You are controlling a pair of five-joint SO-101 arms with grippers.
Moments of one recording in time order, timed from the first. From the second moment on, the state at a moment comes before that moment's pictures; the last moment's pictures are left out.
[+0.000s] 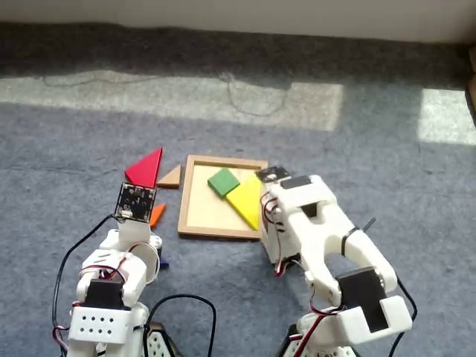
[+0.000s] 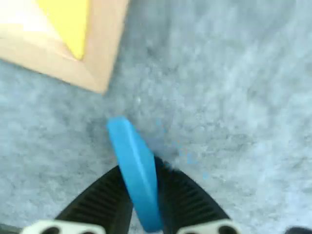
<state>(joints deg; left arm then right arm) -3.5 -90.8 96.0 56.6 -0.7 -22.9 -2.4 40.0 70.2 7.9</state>
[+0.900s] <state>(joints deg) -3.5 -90.8 96.0 56.6 -0.7 -22.5 -25.2 33.9 76.4 16.0</state>
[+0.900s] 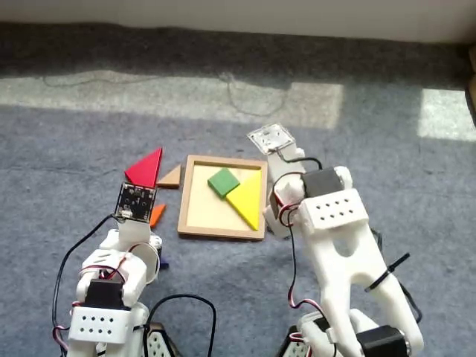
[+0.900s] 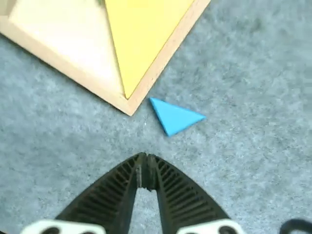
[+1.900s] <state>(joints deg) -3.5 -90.8 96.0 56.6 -0.7 -23.9 10.2 24.9 66.9 -1.7</state>
